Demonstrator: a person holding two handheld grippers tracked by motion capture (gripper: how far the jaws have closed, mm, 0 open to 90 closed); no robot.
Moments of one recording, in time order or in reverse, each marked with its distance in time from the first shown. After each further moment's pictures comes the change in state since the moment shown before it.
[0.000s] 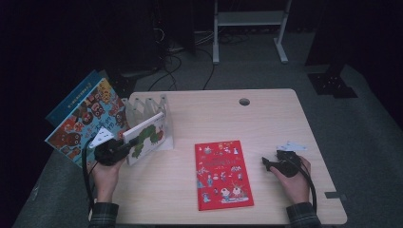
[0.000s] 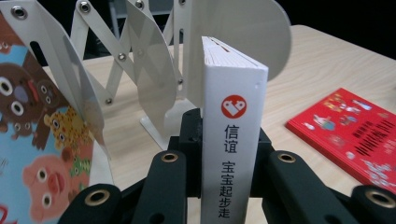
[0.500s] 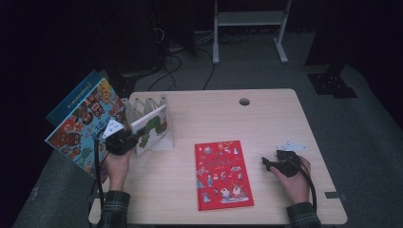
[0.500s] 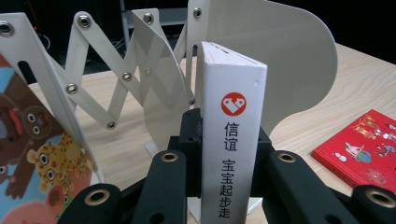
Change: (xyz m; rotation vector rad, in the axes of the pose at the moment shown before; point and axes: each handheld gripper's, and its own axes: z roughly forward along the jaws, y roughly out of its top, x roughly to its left) left arm 0.003 0.006 0.038 -0.045 0.040 -0.008; right arm 0.000 0.000 0.000 -0.001 0.002 -0.001
